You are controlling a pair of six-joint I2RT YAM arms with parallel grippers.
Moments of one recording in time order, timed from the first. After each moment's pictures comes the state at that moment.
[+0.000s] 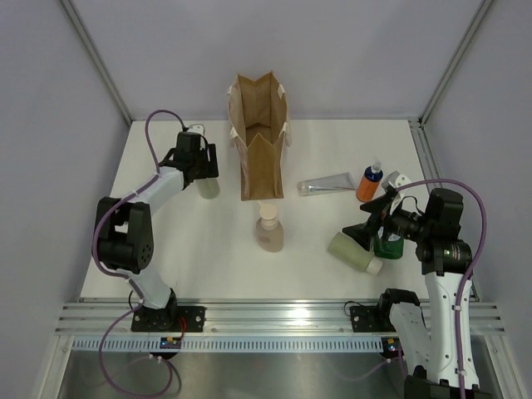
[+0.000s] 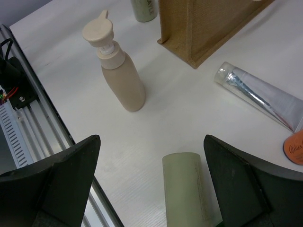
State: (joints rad) left arm -0.20 1.72 1.18 -0.19 -0.14 -0.21; right arm -0.14 0.67 0.85 -0.72 -1.03 -0.34
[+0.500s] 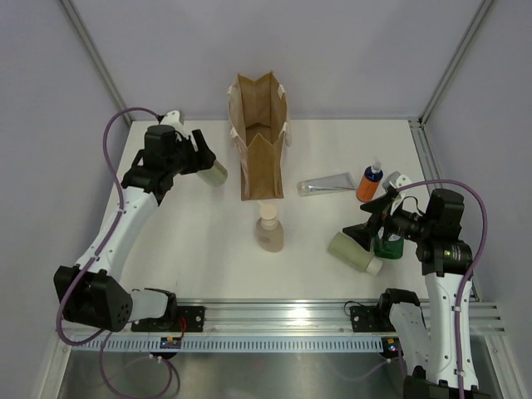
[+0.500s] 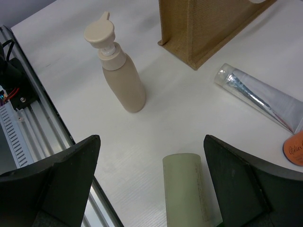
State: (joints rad) left arm -0.20 1.31 1.18 -0.40 0.06 -0.35; right arm -0.15 0.67 0.85 -0.72 -1.04 -0.34
